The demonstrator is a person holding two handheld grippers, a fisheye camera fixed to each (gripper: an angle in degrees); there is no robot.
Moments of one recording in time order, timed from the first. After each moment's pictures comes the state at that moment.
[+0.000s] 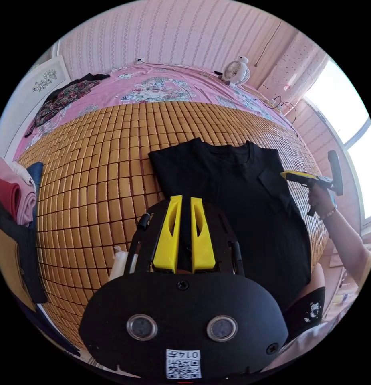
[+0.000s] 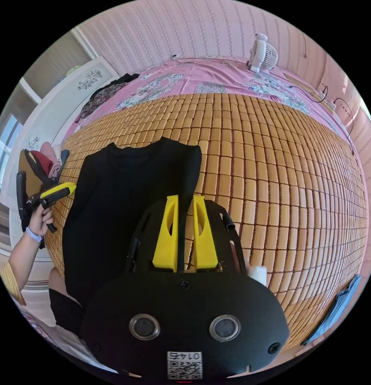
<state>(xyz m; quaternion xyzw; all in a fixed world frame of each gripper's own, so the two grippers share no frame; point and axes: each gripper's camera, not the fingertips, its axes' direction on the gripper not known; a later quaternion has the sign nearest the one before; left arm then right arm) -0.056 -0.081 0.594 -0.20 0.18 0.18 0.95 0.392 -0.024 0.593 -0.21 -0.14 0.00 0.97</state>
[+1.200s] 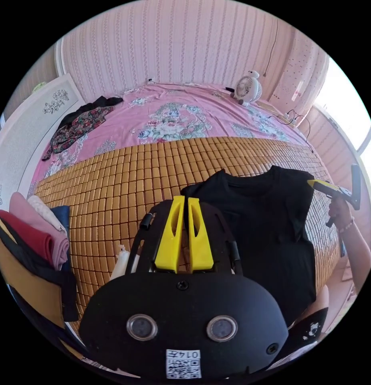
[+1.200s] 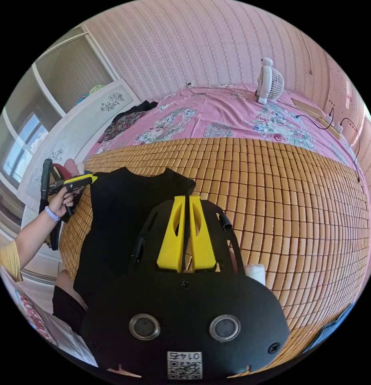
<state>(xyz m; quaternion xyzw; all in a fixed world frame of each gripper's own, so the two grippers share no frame) -0.133 -0.148 0.510 -0.11 0.16 0.18 0.96 0.399 -0.086 0.510 -0.09 -0.21 -0.02 0.97</state>
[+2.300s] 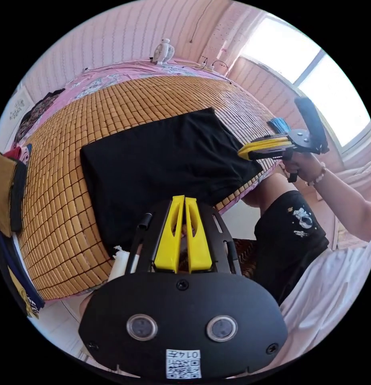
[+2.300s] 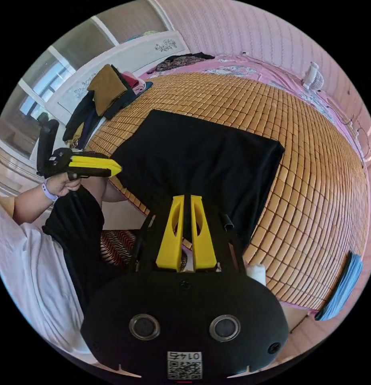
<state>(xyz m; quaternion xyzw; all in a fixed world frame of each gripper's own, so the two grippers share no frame) -0.078 0.194 0.289 -0.23 0.25 0.31 0.89 0.145 0.146 0.311 -0.22 -0.20 -0.20 0.93</state>
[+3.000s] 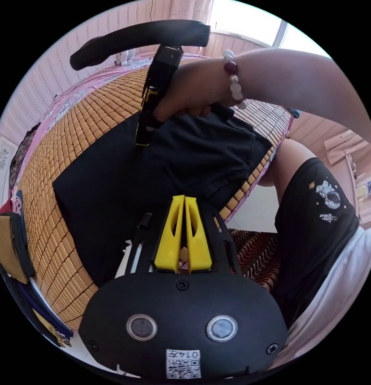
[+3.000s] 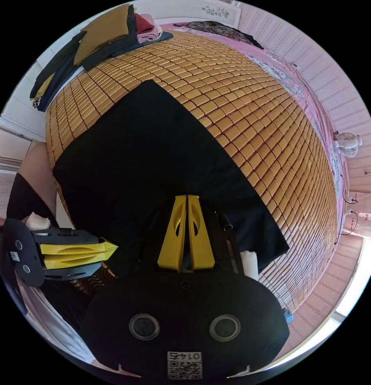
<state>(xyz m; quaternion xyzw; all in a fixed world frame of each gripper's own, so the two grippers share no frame) -0.009 0.240 0.291 -0.22 0.24 0.40 0.86 -0.096 0.066 0.406 -0.28 -0.10 -0.35 0.89</state>
